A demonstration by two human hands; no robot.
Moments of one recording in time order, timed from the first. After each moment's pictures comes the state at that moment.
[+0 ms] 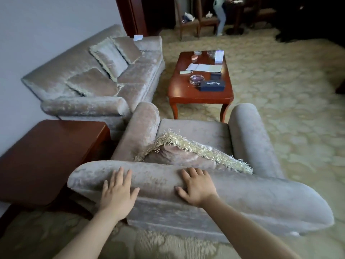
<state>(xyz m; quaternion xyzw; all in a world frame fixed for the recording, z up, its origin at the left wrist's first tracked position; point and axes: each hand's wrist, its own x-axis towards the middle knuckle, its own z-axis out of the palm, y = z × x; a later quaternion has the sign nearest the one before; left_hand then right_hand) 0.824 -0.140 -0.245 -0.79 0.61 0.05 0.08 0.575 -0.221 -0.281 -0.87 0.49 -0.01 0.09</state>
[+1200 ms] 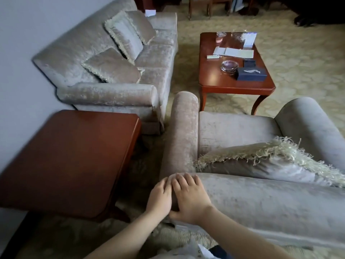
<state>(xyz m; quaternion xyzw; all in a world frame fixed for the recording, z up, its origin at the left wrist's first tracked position) 1.092 -0.210 -0.305 -0.74 0.47 0.39 -0.27 0.966 -0.226 -0.279 -0.90 0.42 0.06 0.09</state>
